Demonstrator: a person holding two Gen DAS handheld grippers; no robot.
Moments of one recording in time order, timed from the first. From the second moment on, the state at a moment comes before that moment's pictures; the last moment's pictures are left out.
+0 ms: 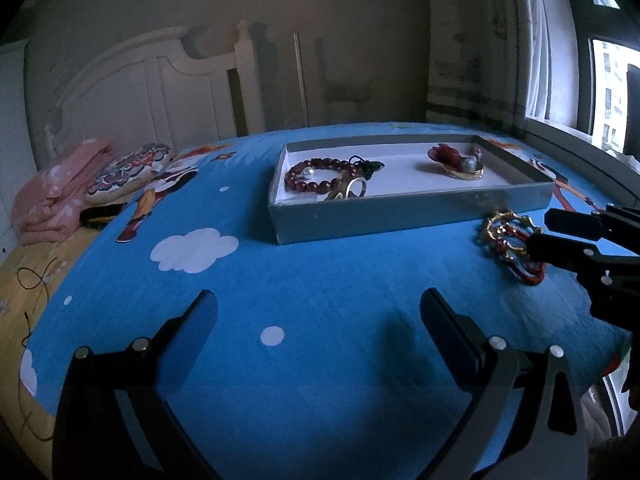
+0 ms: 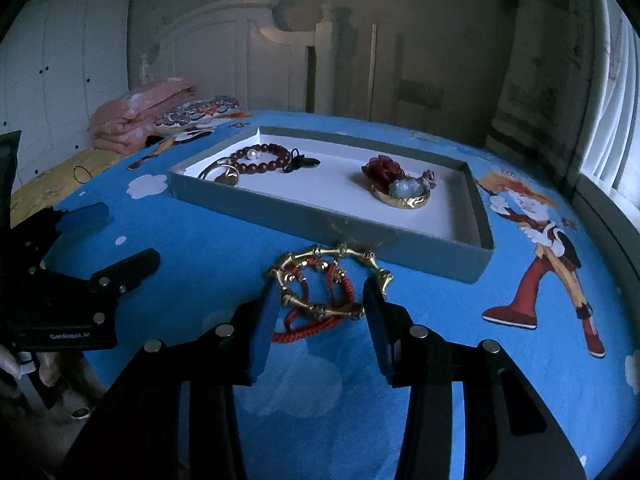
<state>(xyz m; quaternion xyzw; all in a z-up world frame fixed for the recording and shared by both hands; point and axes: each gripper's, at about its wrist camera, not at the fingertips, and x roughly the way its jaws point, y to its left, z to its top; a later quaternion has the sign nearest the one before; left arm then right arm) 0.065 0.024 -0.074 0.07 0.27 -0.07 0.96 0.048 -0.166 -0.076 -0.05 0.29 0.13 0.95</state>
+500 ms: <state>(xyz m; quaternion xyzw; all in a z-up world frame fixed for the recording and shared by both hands) 0.064 0.028 -0.074 0.05 0.27 -0.09 0.96 0.055 -0.142 -0.082 -0.11 0.30 0.16 0.93</state>
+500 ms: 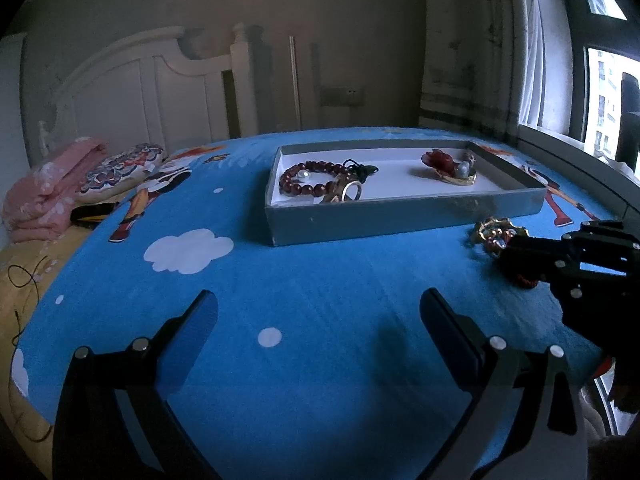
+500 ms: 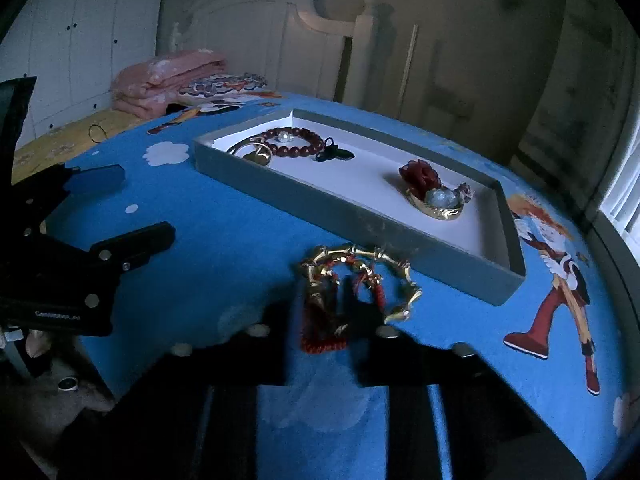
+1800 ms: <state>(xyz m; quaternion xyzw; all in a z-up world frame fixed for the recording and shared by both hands) 0.075 -0.093 -0.059 0.06 0.32 -0.07 0.94 -0.006 -0.242 -0.036 -0.01 0.19 0.03 0.98</state>
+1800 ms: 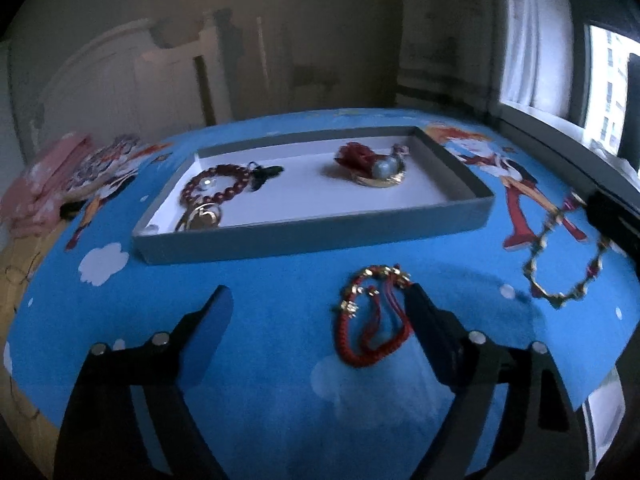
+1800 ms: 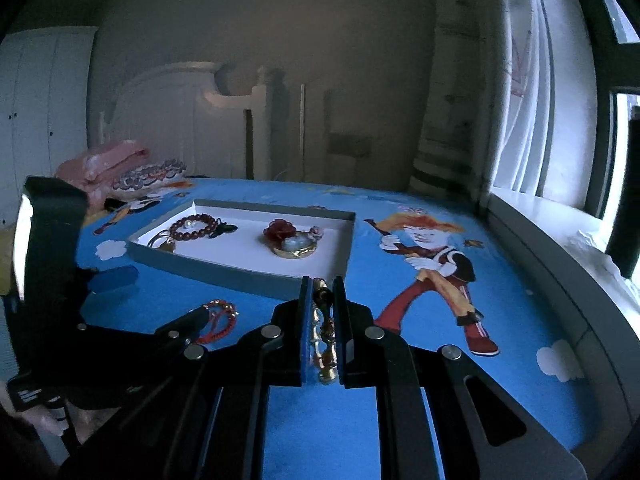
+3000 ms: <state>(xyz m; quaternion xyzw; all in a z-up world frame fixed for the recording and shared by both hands) 0.052 -0.056 -0.029 0.02 0.25 -0.09 0.96 -0.013 -0.234 -0.032 -0.01 0.18 0.04 0.98</state>
